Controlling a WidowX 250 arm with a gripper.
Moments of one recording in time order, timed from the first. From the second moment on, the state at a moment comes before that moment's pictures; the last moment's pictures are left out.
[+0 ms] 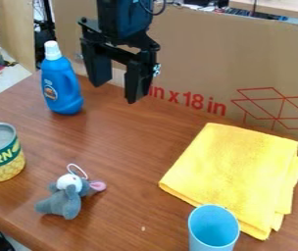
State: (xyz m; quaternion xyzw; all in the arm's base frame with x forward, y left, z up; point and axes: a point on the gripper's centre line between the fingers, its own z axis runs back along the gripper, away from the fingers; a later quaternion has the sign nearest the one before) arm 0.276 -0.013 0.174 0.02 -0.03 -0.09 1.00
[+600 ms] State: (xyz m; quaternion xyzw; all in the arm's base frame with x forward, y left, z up) arm 0.281 0.034 0.198 0.03 -0.04 -0.08 1.00
